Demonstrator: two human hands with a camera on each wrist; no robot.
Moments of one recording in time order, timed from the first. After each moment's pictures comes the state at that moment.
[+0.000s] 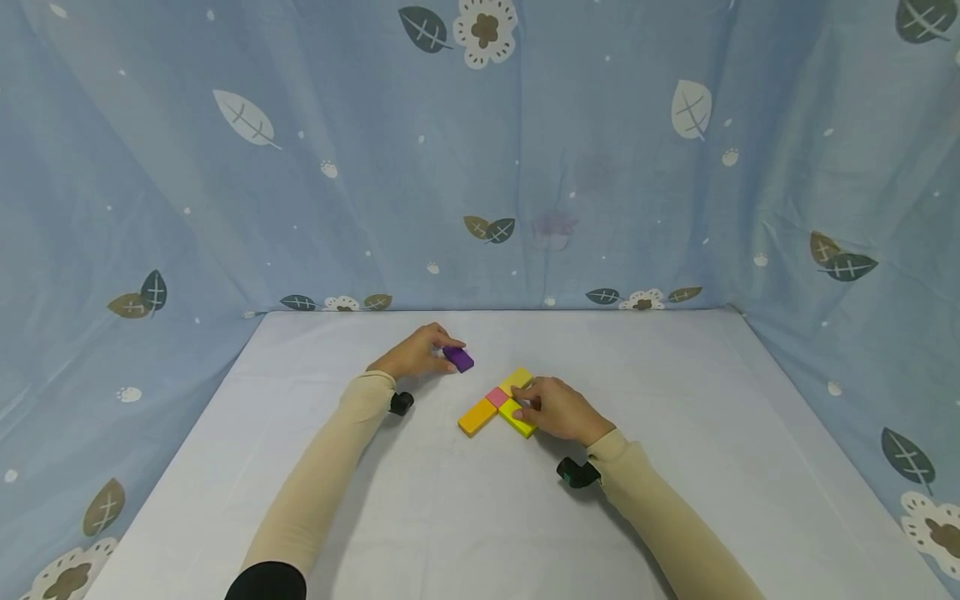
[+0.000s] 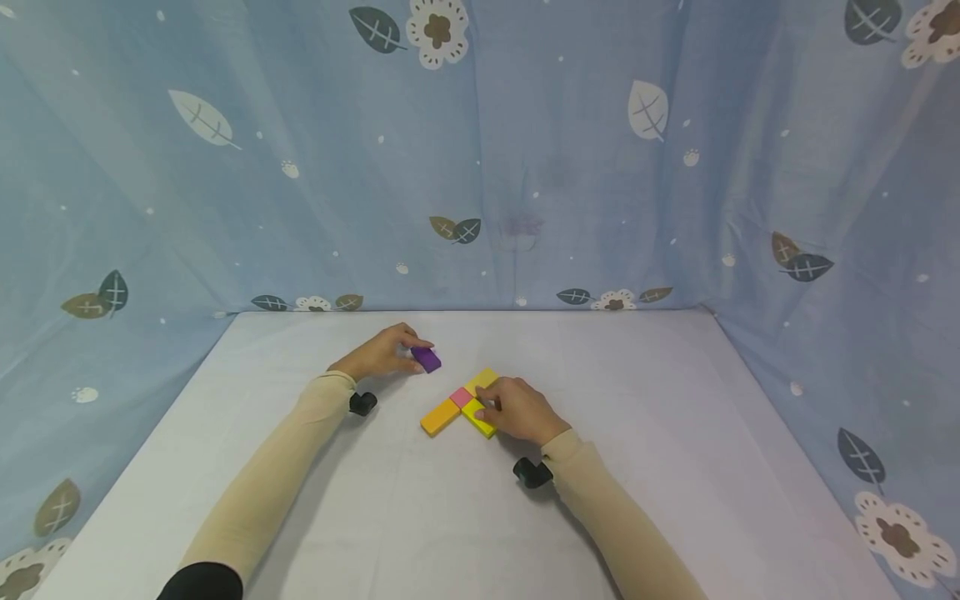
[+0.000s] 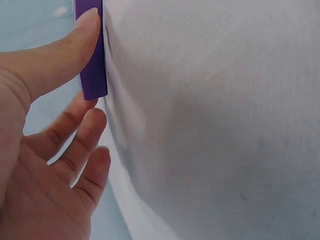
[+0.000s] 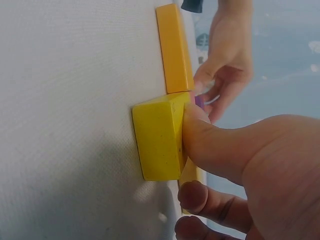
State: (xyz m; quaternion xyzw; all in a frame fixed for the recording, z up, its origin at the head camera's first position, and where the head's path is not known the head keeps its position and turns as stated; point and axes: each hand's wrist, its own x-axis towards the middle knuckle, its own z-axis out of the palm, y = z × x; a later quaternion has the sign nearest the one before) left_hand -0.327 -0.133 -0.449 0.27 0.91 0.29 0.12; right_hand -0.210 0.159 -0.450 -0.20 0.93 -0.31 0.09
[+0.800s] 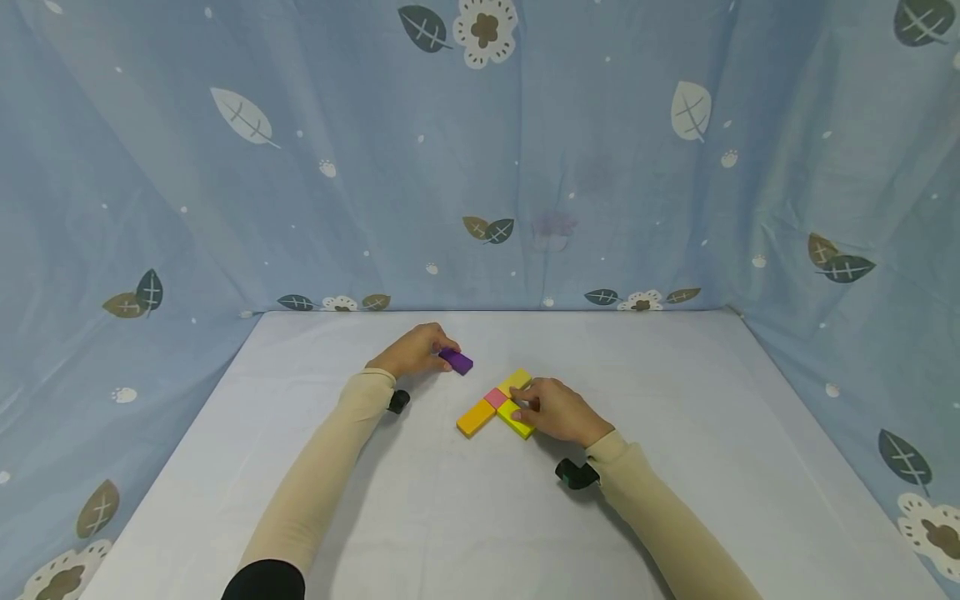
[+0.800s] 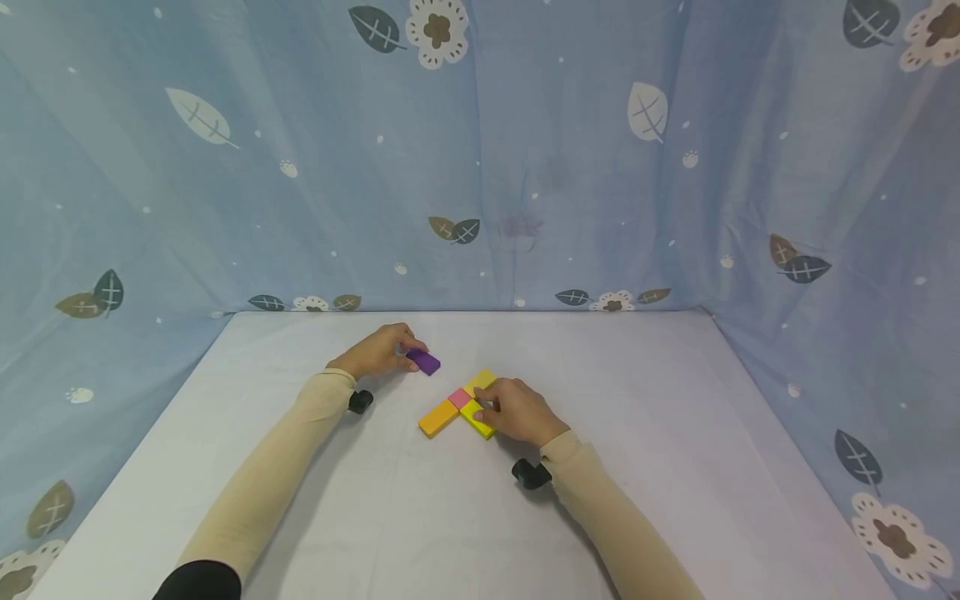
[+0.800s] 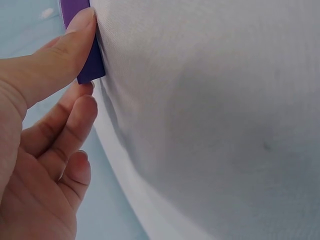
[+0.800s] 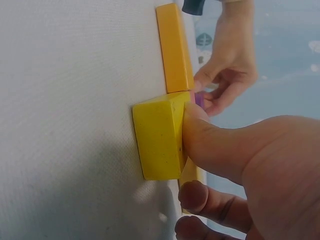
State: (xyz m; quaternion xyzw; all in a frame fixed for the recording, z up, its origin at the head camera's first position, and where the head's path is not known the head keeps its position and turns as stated) left_hand -0.329 -0.133 -0.443 0.29 0.92 0.24 0.10; right_hand -0.210 0.159 -0.450 -0.20 0.92 -0.31 0.10
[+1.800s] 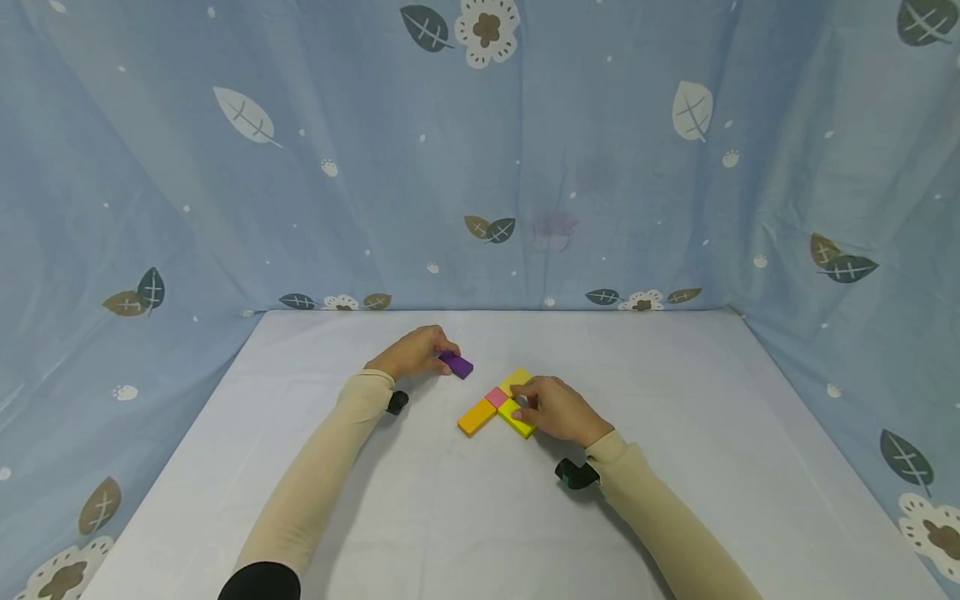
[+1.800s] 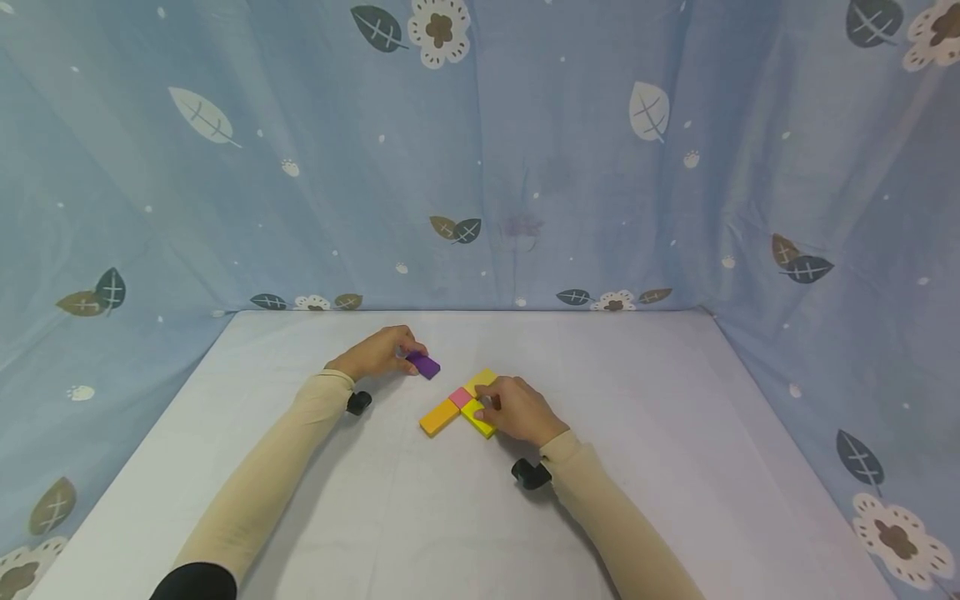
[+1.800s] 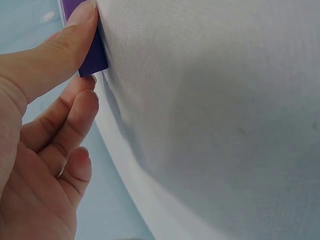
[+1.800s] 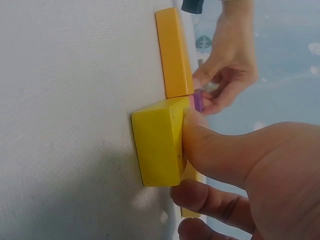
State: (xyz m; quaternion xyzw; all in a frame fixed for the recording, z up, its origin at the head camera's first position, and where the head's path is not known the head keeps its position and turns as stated) left_hand -0.326 -0.133 -0.440 0.30 0.92 0.21 0.11; right_hand -0.211 0.157 -0.450 -0.21 0.92 -0.31 0.08
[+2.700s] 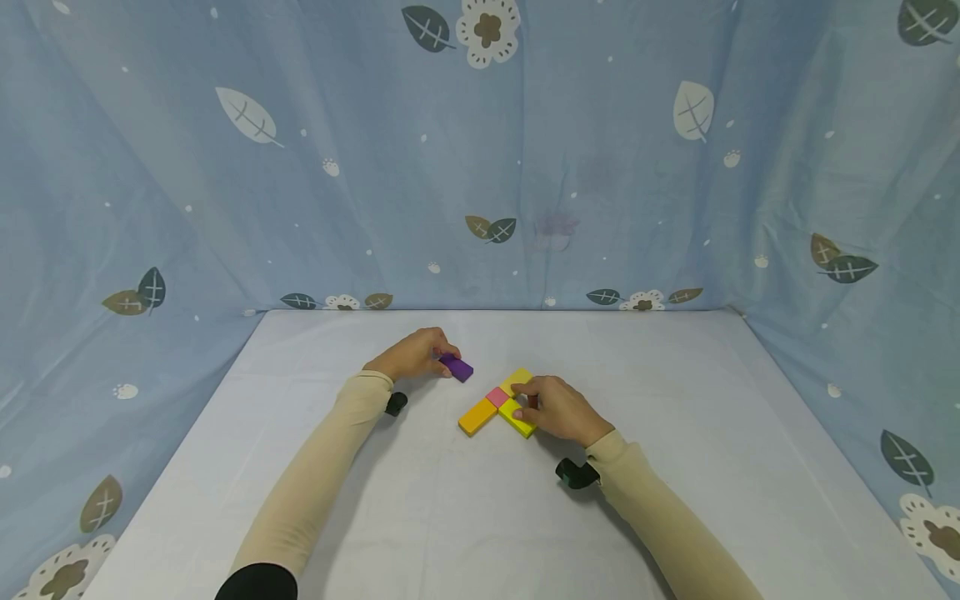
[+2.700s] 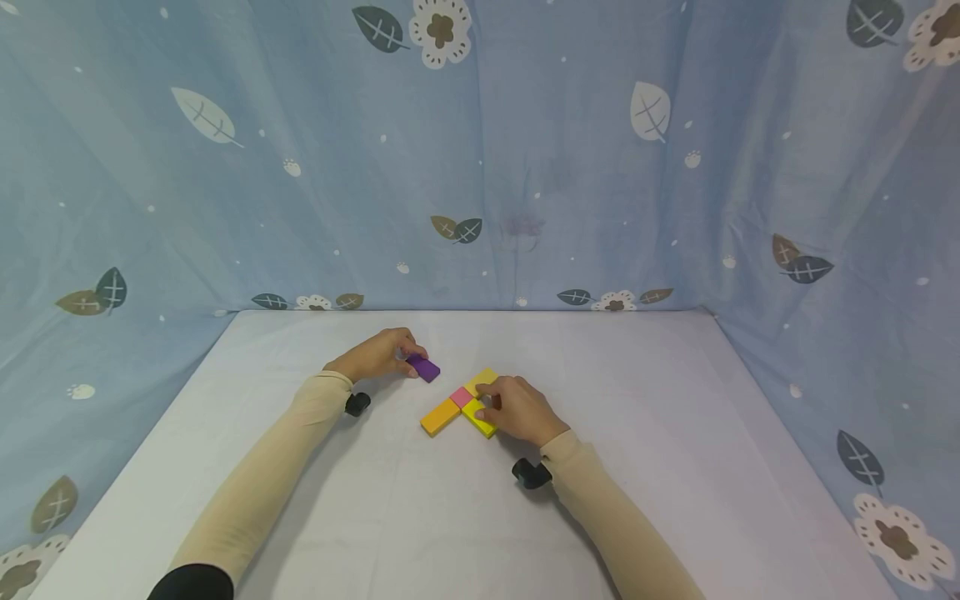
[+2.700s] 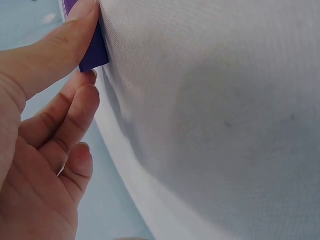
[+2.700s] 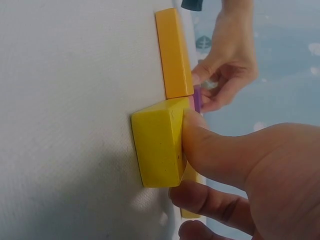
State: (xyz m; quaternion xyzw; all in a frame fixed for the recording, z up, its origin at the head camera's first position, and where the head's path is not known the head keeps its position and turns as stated) left_hand -0.324 -0.136 -0.441 0.31 0.91 0.23 0.12; right_hand -0.209 0.156 -0.449 -0.20 0.93 -0.31 0.07
